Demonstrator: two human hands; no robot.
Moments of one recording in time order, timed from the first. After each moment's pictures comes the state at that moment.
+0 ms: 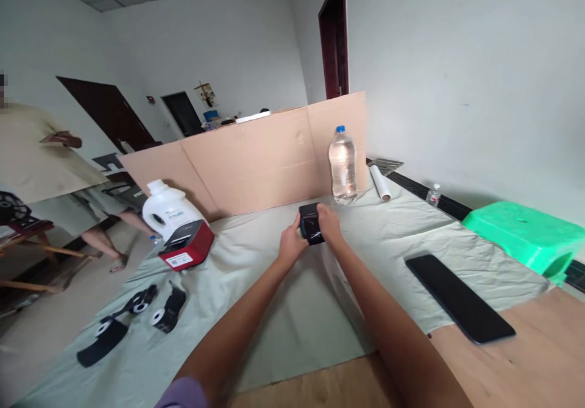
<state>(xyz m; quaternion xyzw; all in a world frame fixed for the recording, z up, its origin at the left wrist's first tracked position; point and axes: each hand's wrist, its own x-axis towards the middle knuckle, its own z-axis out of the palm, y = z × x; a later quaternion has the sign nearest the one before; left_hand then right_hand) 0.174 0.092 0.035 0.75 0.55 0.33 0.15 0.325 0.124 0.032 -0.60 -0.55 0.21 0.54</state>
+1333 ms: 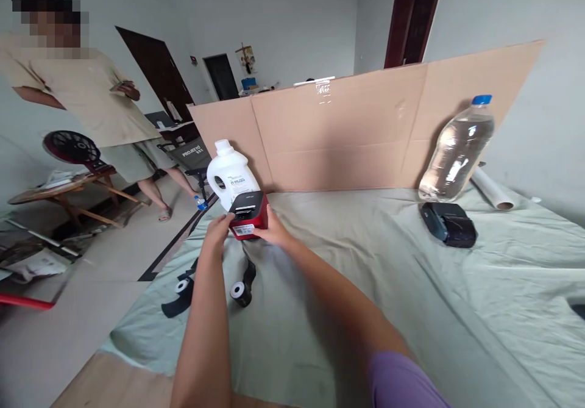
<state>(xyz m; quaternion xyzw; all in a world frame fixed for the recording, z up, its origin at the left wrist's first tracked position) -0.238 0.129 0.052 0.32 0.63 0.66 0.27 -0.070 0.168 0.003 -0.32 -0.67 0.48 0.47</state>
